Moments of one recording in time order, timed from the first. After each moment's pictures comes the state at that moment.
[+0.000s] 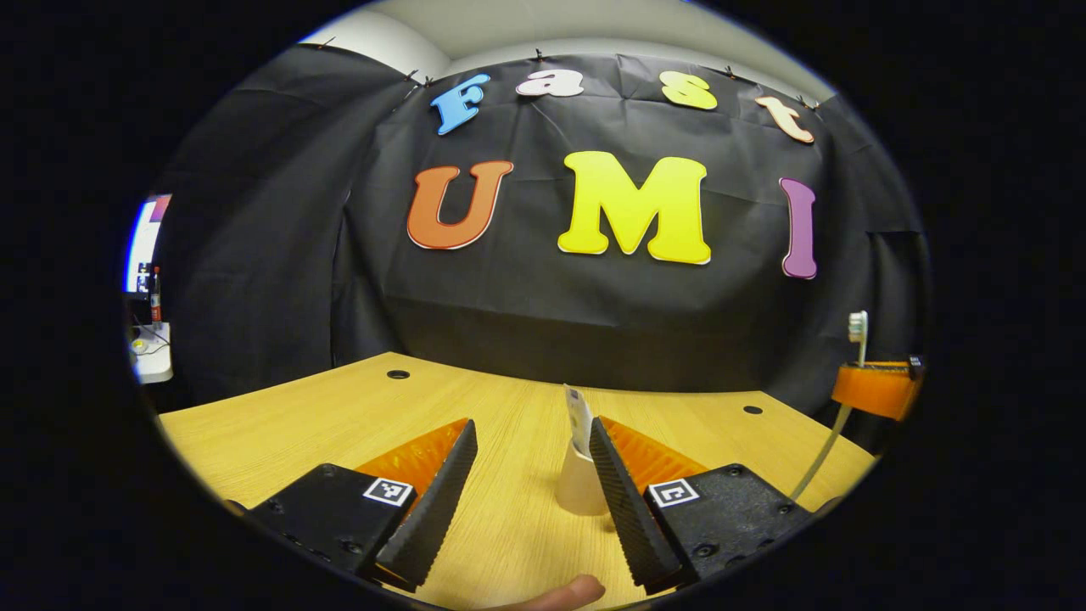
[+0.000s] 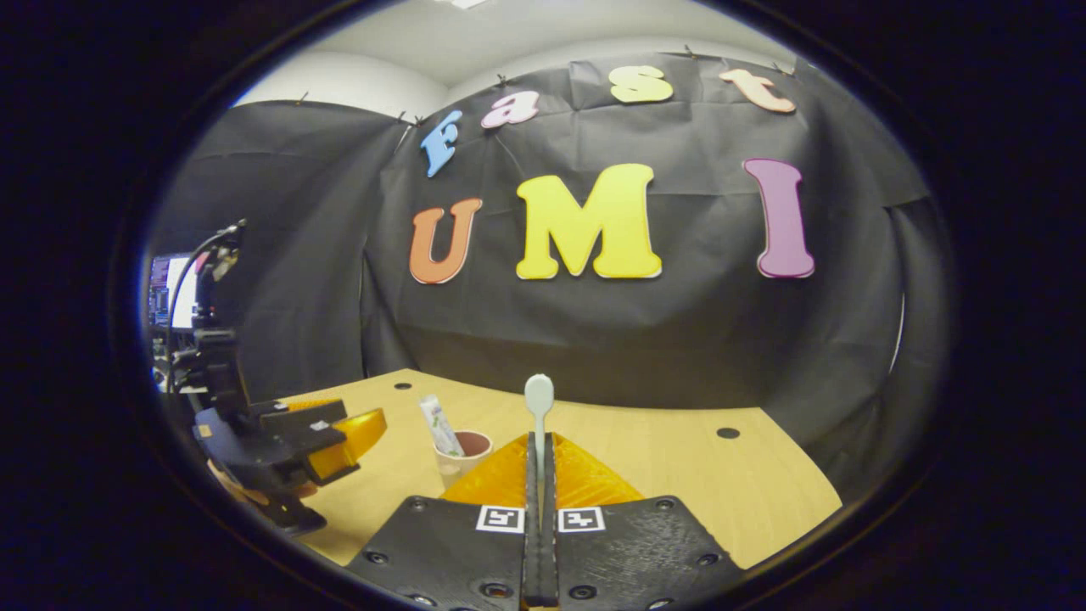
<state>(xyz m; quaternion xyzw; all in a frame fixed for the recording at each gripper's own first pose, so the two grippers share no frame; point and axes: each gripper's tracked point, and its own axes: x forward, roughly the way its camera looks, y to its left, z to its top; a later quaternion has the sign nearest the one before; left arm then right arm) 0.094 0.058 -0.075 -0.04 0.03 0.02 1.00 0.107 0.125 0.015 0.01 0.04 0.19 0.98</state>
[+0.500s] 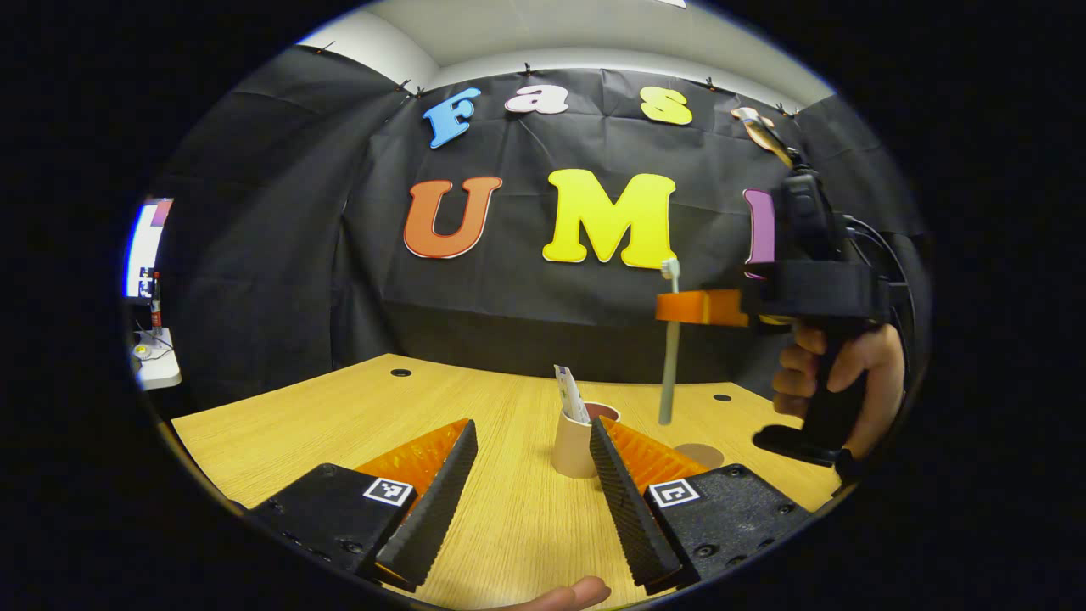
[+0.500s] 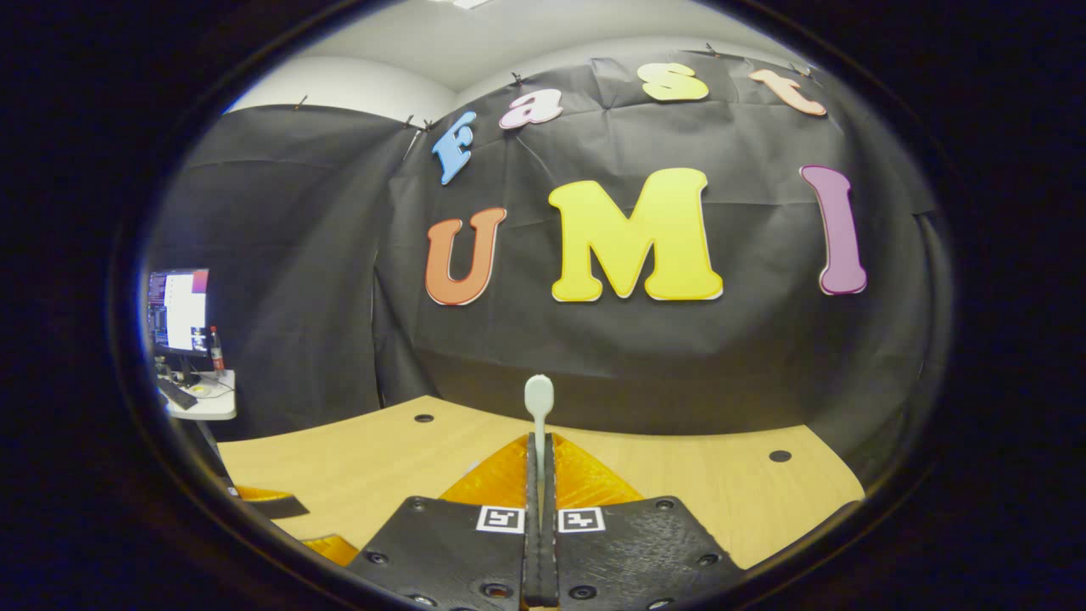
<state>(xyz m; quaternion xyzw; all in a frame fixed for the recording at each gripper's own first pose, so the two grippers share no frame) 0.019 0.050 -0.068 -0.03 0.02 -0.03 1.00 0.167 0.223 0.058 0.02 0.03 0.21 0.98</state>
